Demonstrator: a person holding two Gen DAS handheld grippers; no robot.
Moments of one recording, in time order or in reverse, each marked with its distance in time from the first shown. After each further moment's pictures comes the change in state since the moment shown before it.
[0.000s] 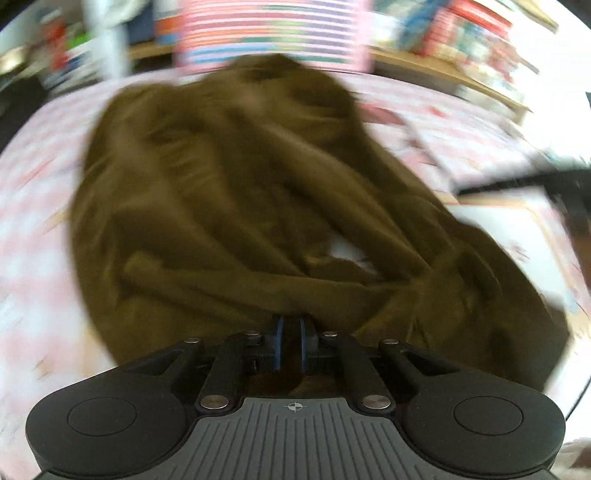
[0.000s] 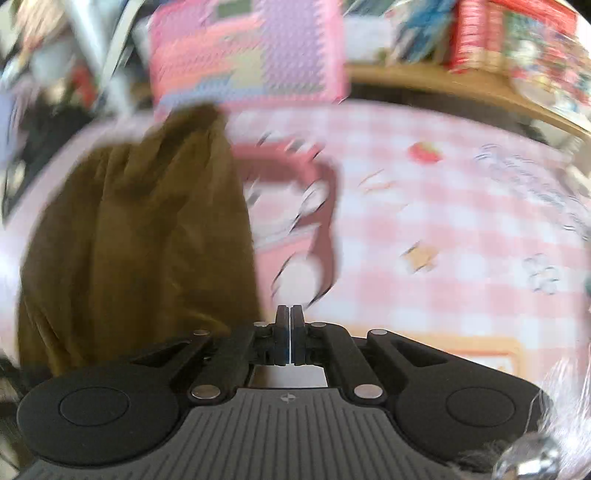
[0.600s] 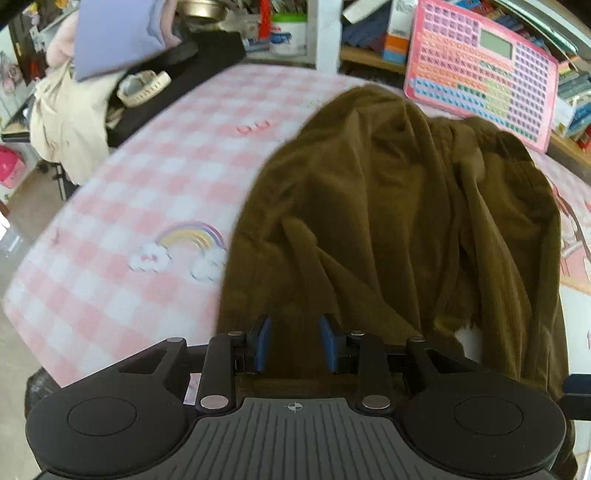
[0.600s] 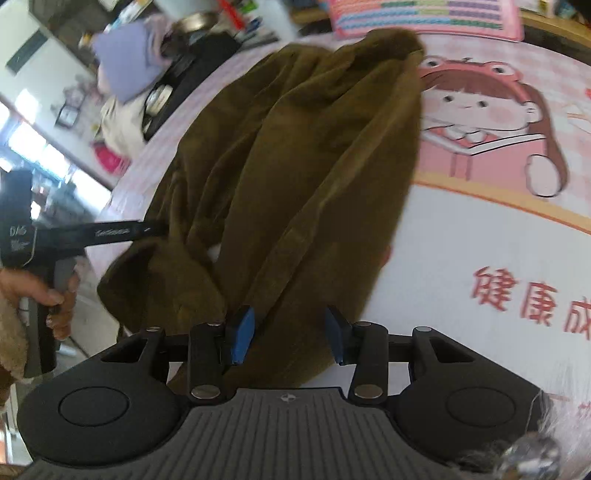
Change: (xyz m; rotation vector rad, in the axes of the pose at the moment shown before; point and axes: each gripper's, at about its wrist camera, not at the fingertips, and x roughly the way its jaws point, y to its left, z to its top) left arm -0.051 0.140 -0.043 -0.379 -0.056 0.347; right arm -0.009 0.118 -0.063 -0.121 0.235 0.414
